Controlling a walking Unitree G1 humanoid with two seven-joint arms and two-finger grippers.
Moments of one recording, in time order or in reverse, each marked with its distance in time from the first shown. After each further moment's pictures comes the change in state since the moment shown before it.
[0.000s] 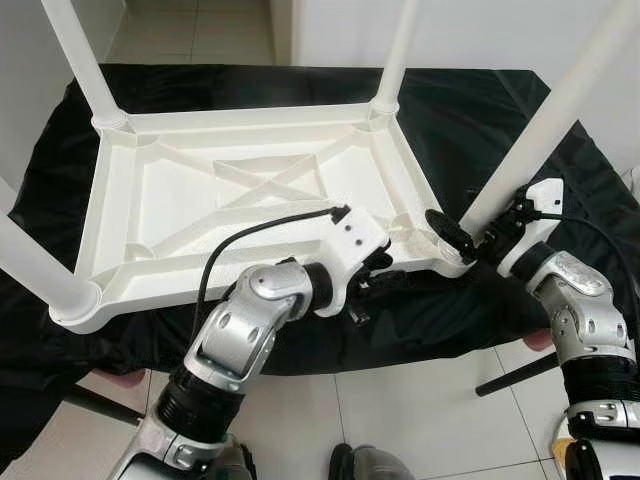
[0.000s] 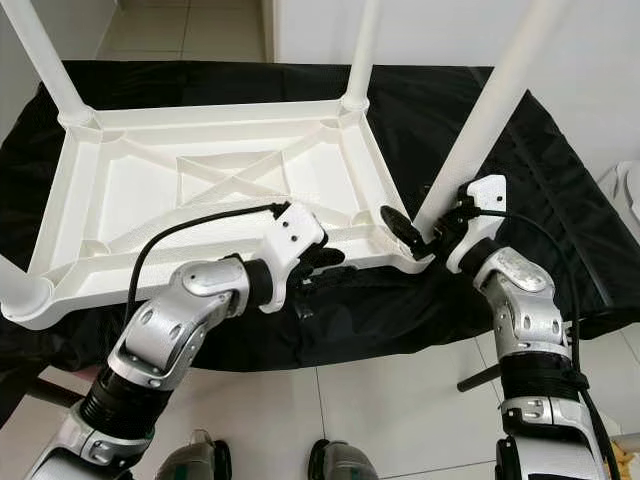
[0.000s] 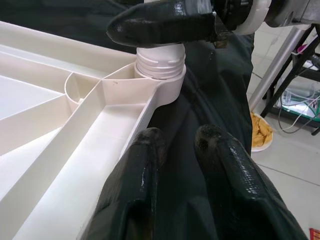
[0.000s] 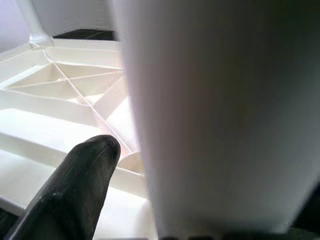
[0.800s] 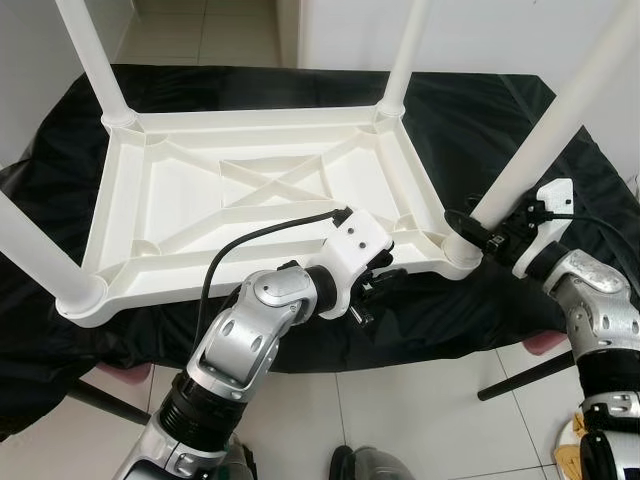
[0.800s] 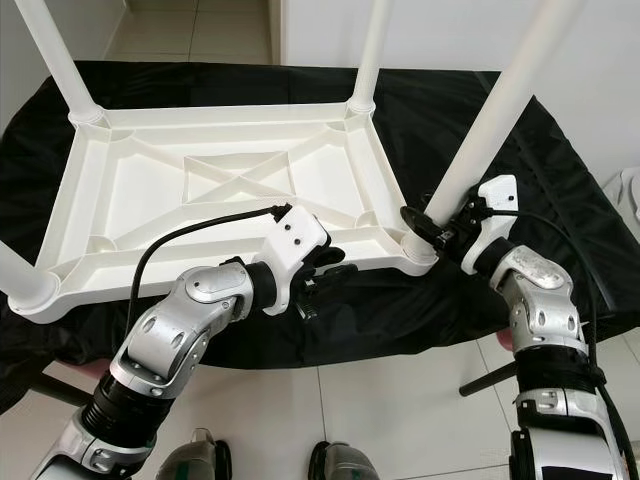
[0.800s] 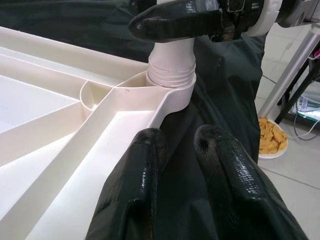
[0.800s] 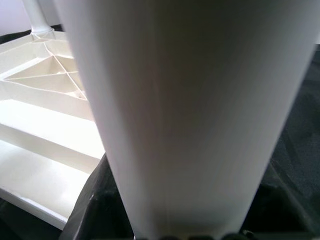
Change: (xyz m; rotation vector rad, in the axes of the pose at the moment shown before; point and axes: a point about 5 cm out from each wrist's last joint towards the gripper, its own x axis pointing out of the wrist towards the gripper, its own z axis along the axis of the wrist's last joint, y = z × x) left arm 0.001 -0.004 0.003 0.016 -0.017 0.047; right arm -0.006 -0.008 -0.001 -0.014 0.013 -0.011
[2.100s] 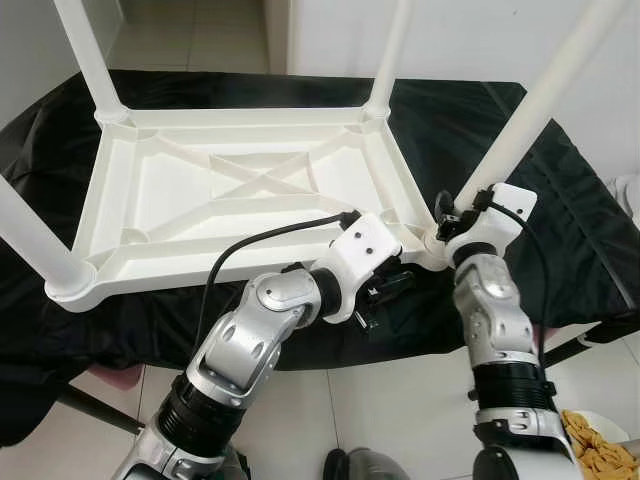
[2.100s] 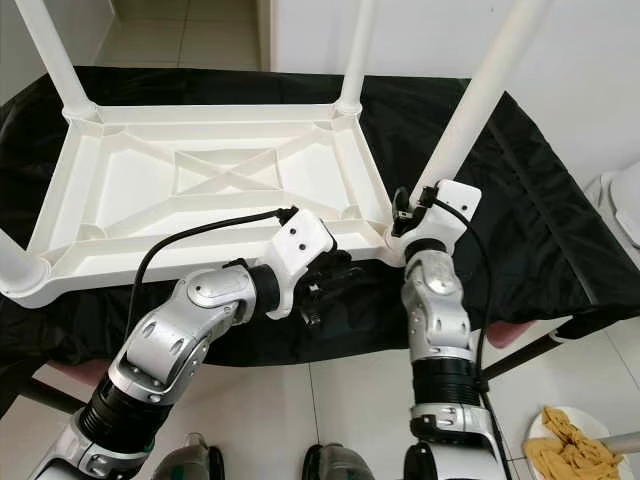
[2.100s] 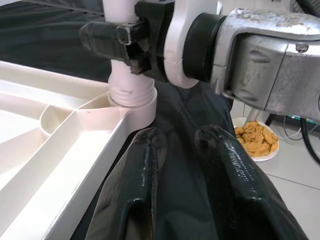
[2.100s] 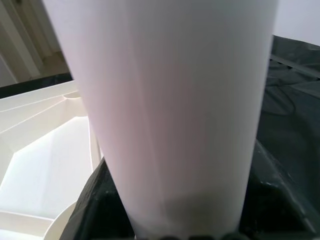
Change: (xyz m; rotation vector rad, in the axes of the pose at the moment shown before) left arm 0.000 -0.008 0.005 0.027 -0.016 -0.029; right arm 0.046 0.054 -0.010 0.265 -0.027 -0.762
